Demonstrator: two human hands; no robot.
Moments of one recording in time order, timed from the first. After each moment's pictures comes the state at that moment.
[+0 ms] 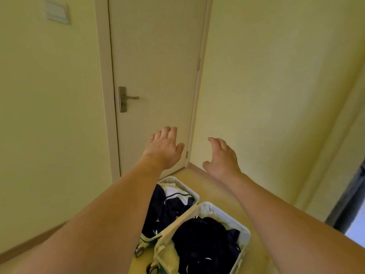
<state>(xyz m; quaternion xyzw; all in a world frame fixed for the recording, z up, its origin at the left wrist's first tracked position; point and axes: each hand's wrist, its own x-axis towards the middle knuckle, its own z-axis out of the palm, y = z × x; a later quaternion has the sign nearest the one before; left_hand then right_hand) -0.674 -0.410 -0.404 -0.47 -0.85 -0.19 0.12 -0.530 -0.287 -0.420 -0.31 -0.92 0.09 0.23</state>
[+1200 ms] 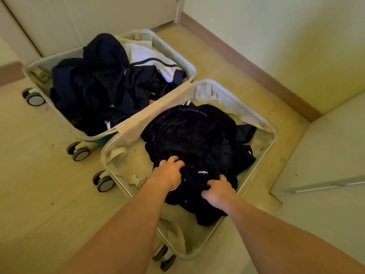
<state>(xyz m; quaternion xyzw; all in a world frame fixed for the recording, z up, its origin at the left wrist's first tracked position) -0.679 -0.170 -1.136 -0.45 -0.81 -0.07 -0.37 -0.526 -0.088 -1.093 -0.50 -0.77 0.24 -0.31</state>
